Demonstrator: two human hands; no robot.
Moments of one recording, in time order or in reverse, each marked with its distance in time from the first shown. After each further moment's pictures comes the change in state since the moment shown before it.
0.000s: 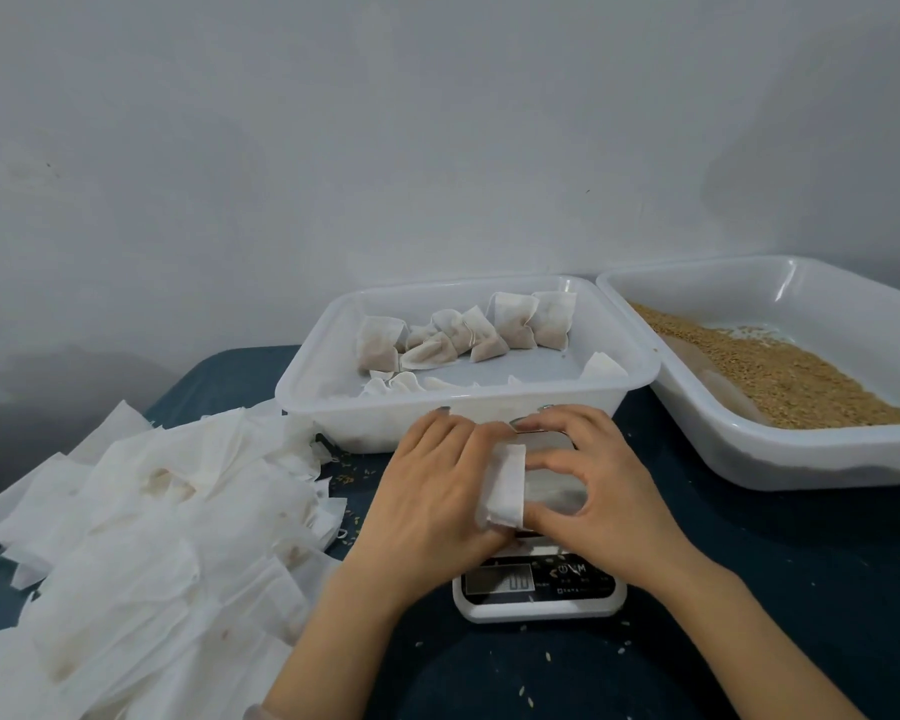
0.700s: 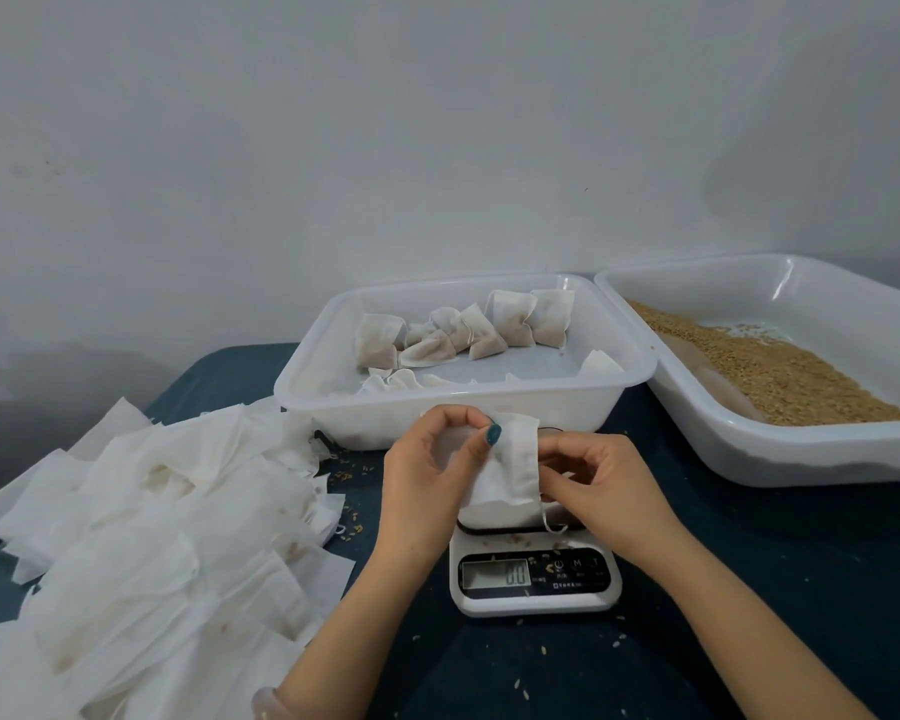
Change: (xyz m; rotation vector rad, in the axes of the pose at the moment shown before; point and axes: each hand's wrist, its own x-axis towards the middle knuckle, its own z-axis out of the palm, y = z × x) left_hand 0.006 0.011 0.006 -1.036 0.280 -0.593; right_hand 0.003 -0.010 -0.004 0.598 -0.020 0.309
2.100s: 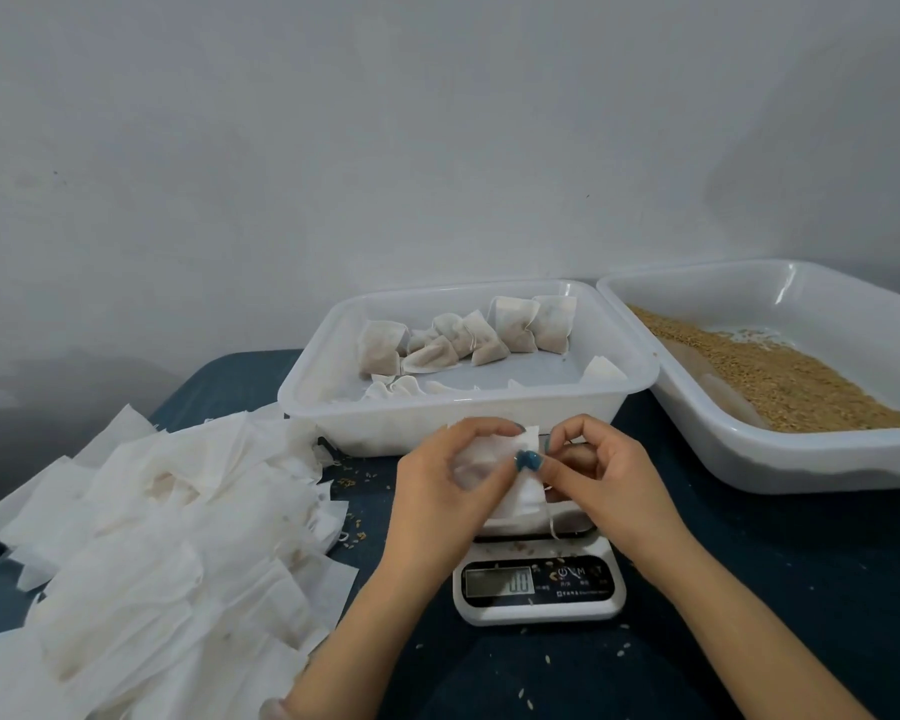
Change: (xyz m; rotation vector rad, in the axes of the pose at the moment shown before) left_hand -0.005 0.002 0.004 0.207 -0.082 0.126; right_hand 0.004 0.000 0.000 0.183 0.081 0.103
